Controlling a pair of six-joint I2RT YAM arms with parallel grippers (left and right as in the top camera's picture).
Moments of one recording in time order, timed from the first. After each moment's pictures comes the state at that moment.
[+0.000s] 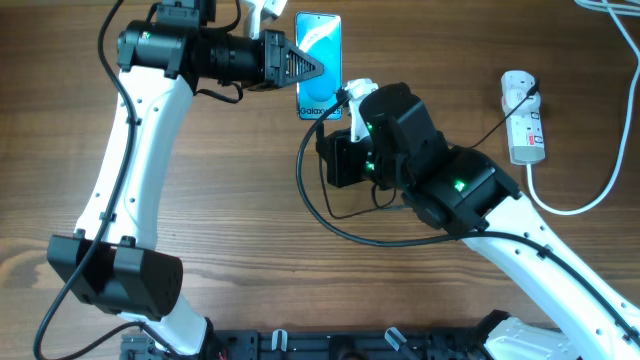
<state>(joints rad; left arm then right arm) -0.18 1.81 1.89 -1.06 1.02 -0.20 0.70 1.37 1.34 -0.68 -0.17 0.52</state>
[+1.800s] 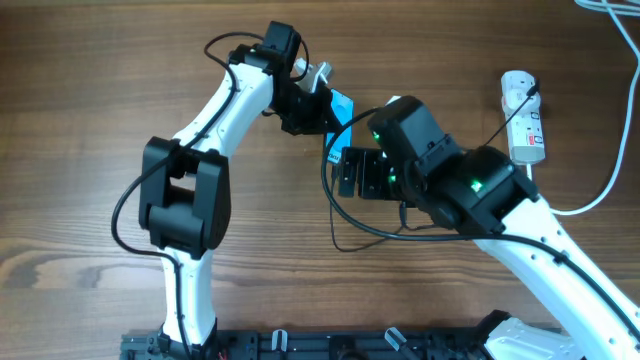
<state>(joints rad) -0.33 2.19 1.77 -0.97 0.71 -0.24 0.69 1.36 1.40 -1.09 0.00 0.70</state>
